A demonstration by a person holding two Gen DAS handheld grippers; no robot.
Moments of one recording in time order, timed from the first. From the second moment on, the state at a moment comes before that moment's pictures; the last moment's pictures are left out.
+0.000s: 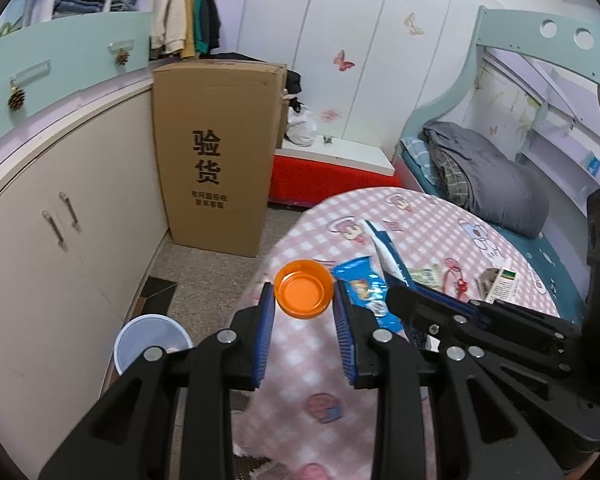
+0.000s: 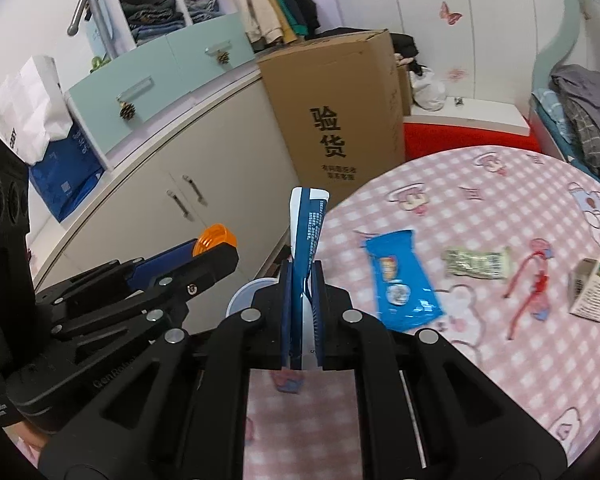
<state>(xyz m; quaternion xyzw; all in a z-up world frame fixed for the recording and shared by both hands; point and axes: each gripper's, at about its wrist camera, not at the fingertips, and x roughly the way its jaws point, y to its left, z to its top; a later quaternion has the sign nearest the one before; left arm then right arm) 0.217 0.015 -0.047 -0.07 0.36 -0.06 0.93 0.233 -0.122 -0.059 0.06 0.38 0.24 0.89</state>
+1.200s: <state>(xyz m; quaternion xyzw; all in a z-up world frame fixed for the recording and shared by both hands) 0.250 0.334 -0.161 -0.19 0.41 0.14 0.88 0.328 0.146 -0.182 0.01 0.46 0.32 0.83</state>
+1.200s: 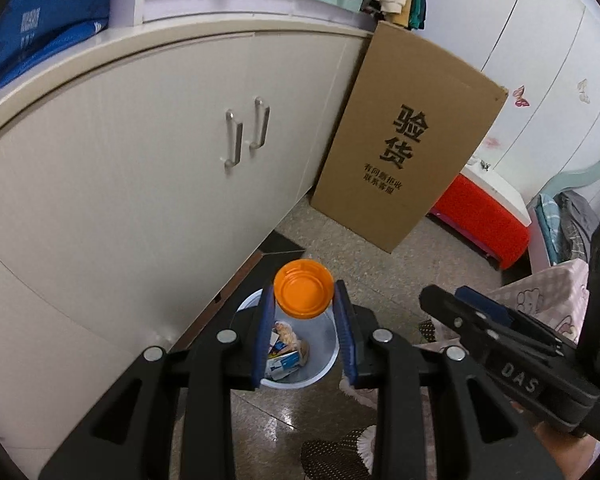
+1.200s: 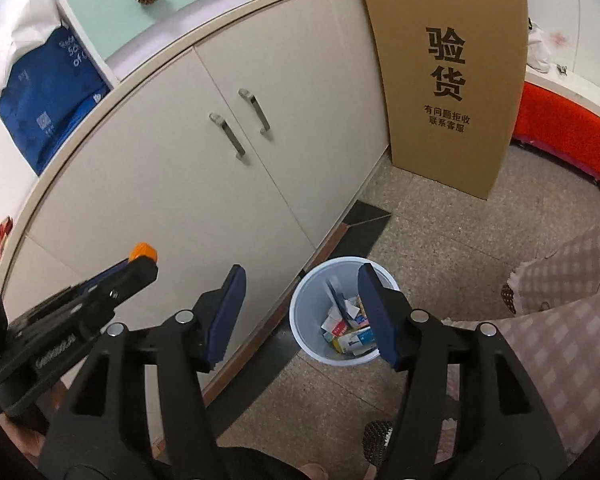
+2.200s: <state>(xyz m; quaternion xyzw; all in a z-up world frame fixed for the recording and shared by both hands) 0.273 0.282 -0.155 -0.15 0.41 0.13 0.89 0.313 0.086 -0.144 0.02 0.39 0.28 0.88</state>
